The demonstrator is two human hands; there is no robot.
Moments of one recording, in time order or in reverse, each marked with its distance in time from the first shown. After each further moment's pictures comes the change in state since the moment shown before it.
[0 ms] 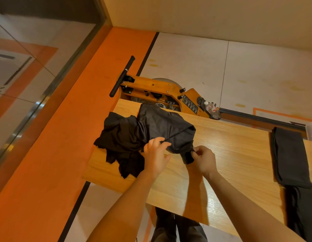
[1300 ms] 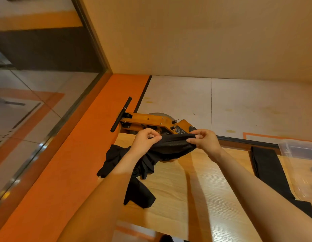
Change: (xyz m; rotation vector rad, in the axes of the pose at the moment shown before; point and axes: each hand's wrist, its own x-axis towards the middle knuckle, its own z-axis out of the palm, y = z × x) left_hand 0.059 0.058 -0.160 -0.576 -0.056 -0.001; right_hand 0.020 -0.107 -0.120 0.519 -0.154 -0.188
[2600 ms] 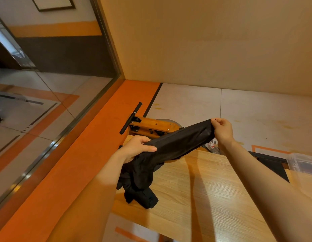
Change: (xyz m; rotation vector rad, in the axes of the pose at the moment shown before) left_hand -0.032 0.002 -0.053 -0.156 -0.231 -0.227; right_hand 0.030 -0.047 -0.013 0.063 0.384 -0.086
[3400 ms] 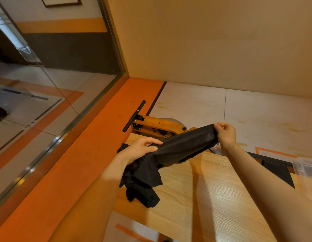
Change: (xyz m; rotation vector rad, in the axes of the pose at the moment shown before) left_hand 0.002 -0.010 0.005 0.086 -0.009 0.133; right_hand 0.002 0.014 0.001 -0.050 -0.012 0.027
